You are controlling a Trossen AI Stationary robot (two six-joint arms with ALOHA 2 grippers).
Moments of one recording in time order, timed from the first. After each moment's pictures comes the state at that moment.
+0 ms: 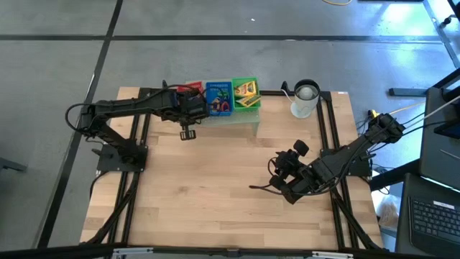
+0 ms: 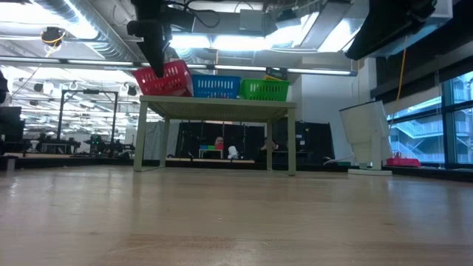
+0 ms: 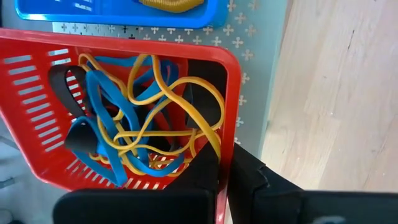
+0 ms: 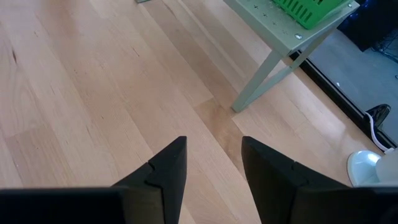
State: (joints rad) left arm 0.22 1.49 1.44 -1.30 -0.40 0.08; right arm 0.60 1.45 1.13 -1.04 0.87 1.01
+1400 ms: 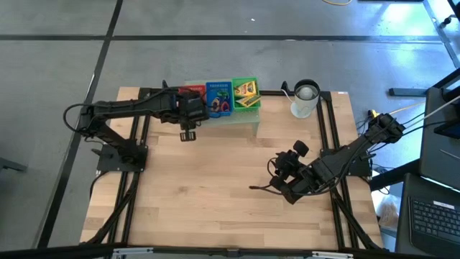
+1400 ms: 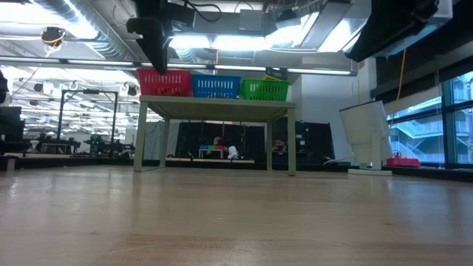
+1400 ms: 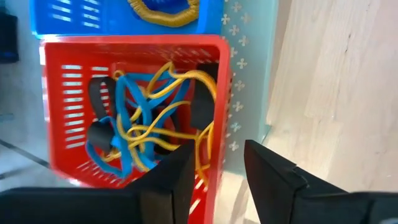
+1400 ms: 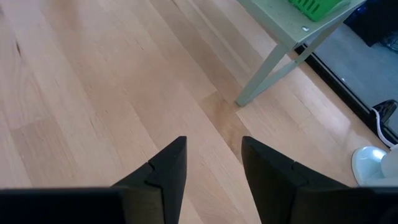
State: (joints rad) left arm 0.19 1.48 1.44 -1.28 -0.43 0.09; right arm 0.60 1.45 1.13 -1.04 0.84 1.01
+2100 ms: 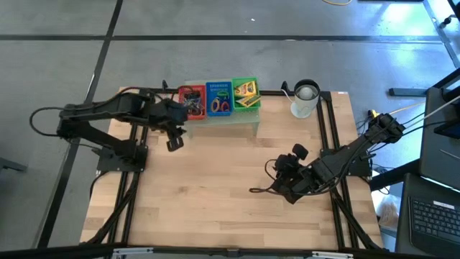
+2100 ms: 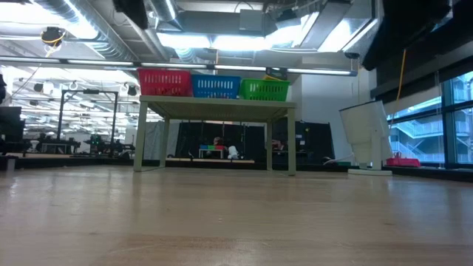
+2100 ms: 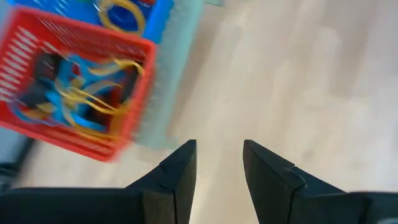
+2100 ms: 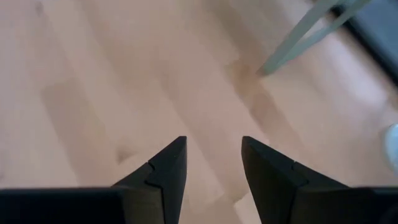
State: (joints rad) left arm 0.04 1.21 1.44 -1.29 -0.22 -0.27; right arm 0.60 1.45 1.13 -1.04 0.69 1.00
